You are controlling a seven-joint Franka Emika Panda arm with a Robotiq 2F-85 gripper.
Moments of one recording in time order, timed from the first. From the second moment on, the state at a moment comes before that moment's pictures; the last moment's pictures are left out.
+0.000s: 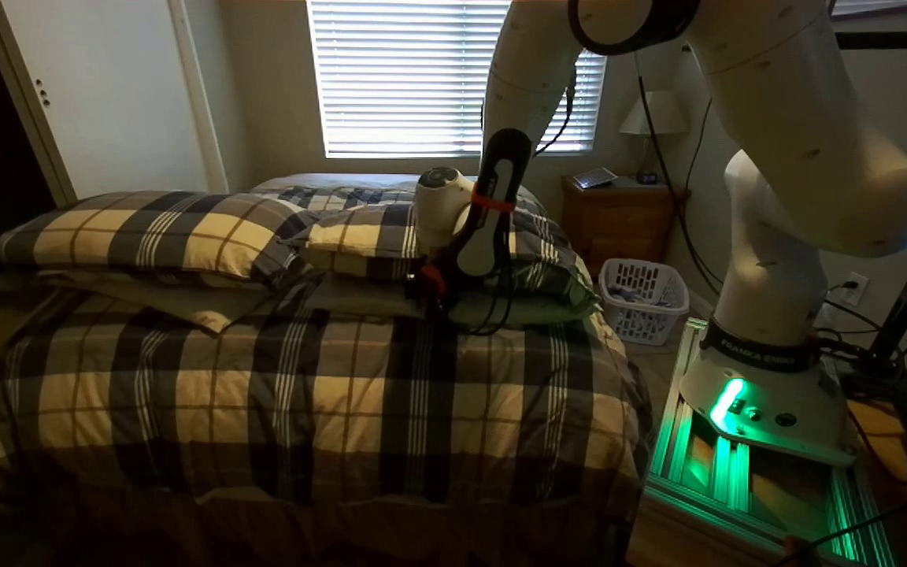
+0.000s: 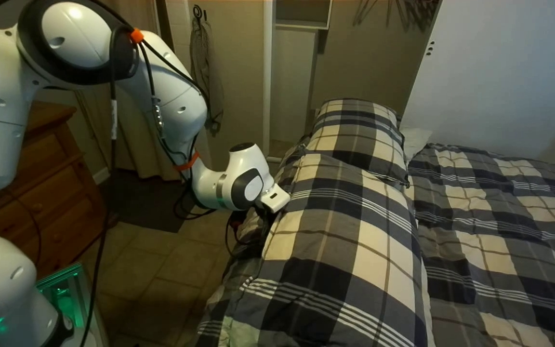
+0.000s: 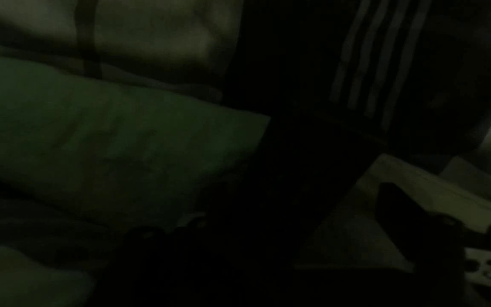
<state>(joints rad) 0.52 0.62 -0.52 -2.23 -0.30 3.00 1.18</state>
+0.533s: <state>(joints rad) 0.55 0.60 -0.56 -2.26 -0.27 3.00 1.18</state>
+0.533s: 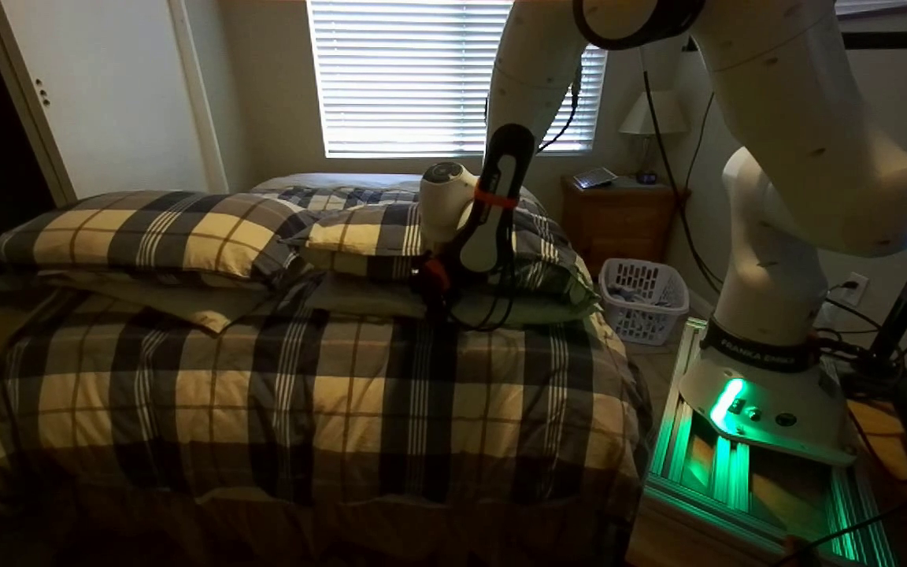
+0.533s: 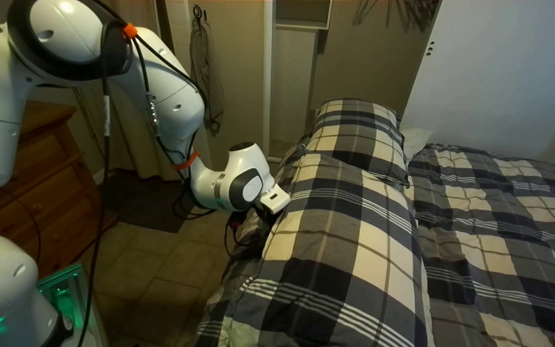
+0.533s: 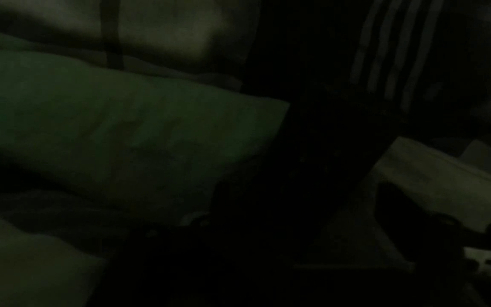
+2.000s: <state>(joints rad) 0.44 0.62 -0.46 -2.26 -0.15 3.05 0.98</state>
